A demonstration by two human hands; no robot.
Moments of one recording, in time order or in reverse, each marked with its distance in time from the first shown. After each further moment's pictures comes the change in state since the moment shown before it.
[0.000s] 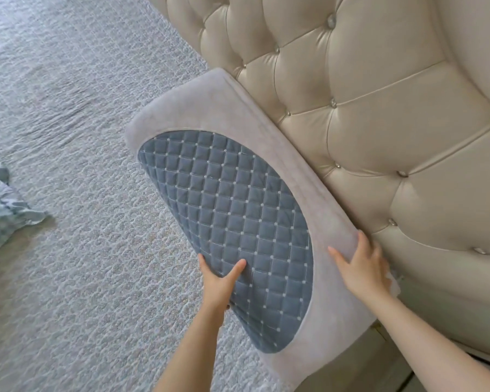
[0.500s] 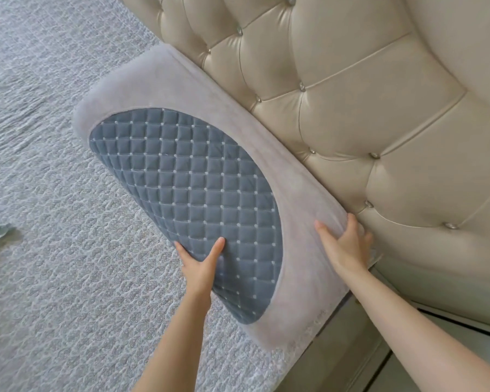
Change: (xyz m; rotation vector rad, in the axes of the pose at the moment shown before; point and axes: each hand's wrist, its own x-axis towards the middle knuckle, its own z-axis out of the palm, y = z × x) left_hand 0.014 0.020 0.012 -0.077 0.061 0.013; right_hand -0.001 -0.015 -0.010 0.359 0.004 0.236
